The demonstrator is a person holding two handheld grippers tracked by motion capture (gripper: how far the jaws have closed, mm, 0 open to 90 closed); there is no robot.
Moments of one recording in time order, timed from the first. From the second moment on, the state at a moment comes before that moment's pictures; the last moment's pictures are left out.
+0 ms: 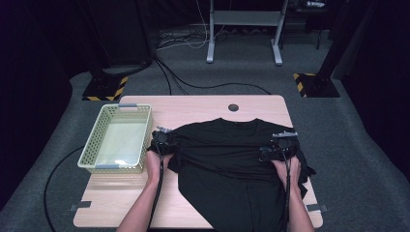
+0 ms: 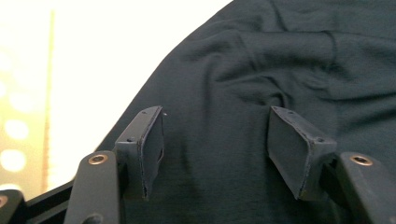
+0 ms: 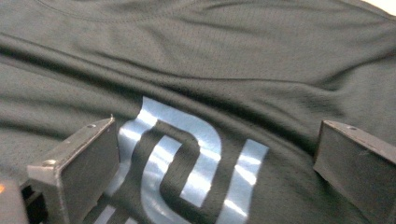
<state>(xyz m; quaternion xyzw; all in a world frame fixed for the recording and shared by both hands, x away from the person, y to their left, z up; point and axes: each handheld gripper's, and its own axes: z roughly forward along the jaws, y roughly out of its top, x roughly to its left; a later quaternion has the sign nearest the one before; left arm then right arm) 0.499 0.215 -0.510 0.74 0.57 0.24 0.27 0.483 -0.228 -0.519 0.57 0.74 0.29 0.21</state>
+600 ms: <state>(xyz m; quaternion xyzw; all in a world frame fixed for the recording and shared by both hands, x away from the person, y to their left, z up) 0.457 0.192 -0.518 0.77 0.51 0.21 0.32 0.437 -0.238 -0.522 0.56 0.75 0.29 0.21</state>
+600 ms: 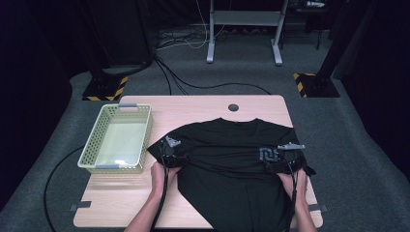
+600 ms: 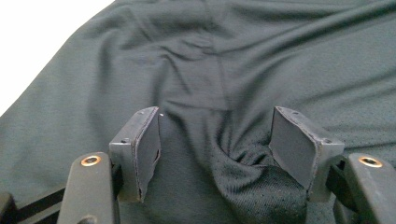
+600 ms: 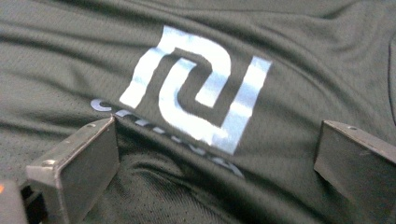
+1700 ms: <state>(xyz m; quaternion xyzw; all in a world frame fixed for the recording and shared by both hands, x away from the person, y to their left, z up) 0.398 0.206 -0.523 0.77 0.51 0.21 0.33 0.434 -0.224 -0.523 0.54 0.76 0.31 0.20</state>
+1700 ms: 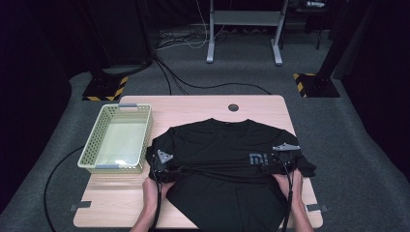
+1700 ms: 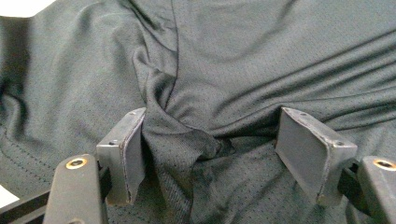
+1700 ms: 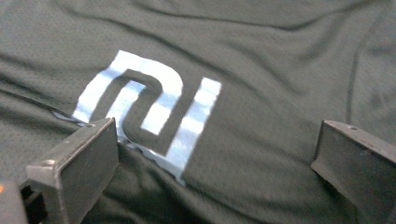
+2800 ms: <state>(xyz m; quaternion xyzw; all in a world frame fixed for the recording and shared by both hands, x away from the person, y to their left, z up) 0.587 0.202 -0.514 0.73 0.57 0.23 0.28 0.591 -0.212 -0.517 0.60 0.73 0.26 0.21</state>
